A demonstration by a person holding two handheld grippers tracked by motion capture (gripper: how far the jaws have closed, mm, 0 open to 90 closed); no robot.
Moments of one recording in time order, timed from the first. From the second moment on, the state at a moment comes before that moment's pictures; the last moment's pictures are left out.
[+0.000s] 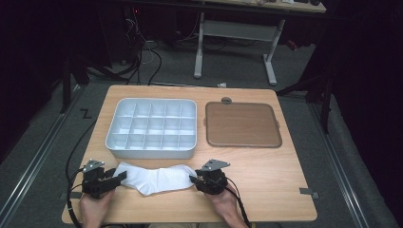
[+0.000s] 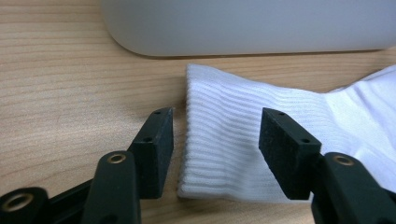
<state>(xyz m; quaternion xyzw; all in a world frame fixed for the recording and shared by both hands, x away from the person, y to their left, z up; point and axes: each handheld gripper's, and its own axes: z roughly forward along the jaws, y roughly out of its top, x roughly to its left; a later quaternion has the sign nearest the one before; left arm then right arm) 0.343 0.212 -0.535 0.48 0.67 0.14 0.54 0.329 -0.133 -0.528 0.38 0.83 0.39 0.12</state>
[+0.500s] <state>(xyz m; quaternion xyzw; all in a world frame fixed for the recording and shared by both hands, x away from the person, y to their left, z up) 0.342 0.208 -0.535 0.50 0.67 0.14 0.54 0.328 -0.135 -0.528 0.38 0.84 0.38 0.12</state>
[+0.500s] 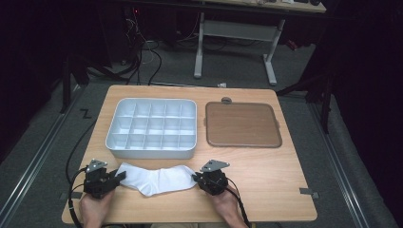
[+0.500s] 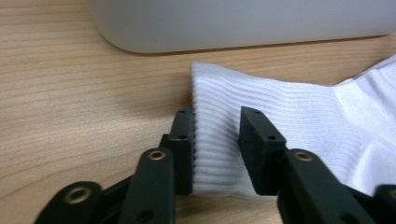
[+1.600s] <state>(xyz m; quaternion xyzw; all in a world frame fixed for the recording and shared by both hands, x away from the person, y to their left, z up) 0.338 0.156 -0.526 0.52 0.63 0.09 0.57 0.314 -0.190 -0.521 0.42 0.82 0.36 0.16</state>
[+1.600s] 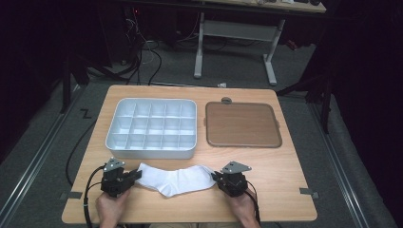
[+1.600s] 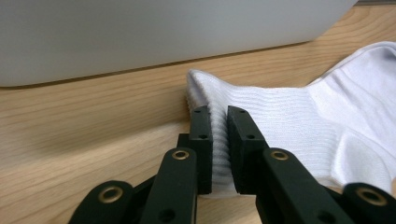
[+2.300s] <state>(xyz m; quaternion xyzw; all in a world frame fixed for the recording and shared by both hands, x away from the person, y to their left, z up) 0.344 0.109 -0.526 0.55 0.61 0.08 0.57 0.304 -0.235 -0.523 0.46 0.79 0.35 0.19</state>
